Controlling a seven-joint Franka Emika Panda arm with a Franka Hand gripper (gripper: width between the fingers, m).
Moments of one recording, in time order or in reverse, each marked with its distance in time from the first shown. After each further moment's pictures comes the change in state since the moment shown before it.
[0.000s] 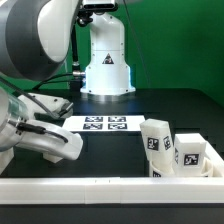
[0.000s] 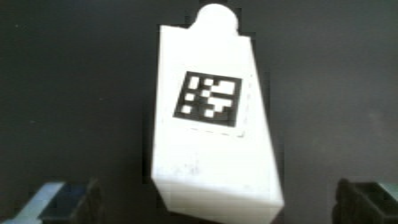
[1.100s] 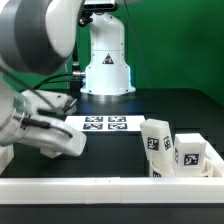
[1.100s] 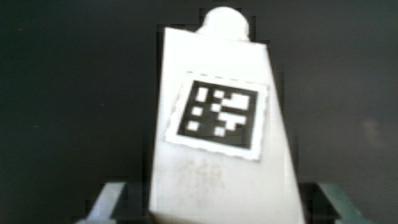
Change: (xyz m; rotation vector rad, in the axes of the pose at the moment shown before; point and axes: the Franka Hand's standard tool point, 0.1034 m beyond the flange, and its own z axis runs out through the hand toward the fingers) arm -0.016 -0.014 -0.018 -0.035 0.065 -0.029
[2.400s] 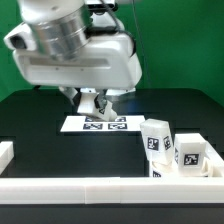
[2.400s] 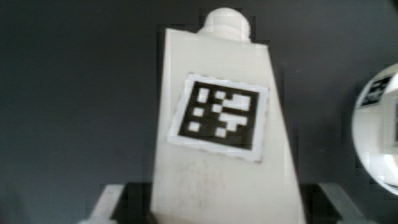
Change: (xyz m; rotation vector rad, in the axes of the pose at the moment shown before) arm -0.068 -0.073 -0.038 0.075 0.517 -0.025
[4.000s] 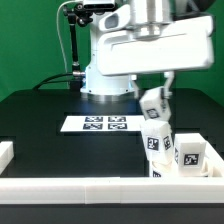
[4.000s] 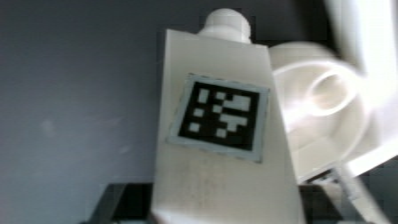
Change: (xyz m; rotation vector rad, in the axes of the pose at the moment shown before) arm -0.070 -0.097 0.025 0.087 0.551 -0.018
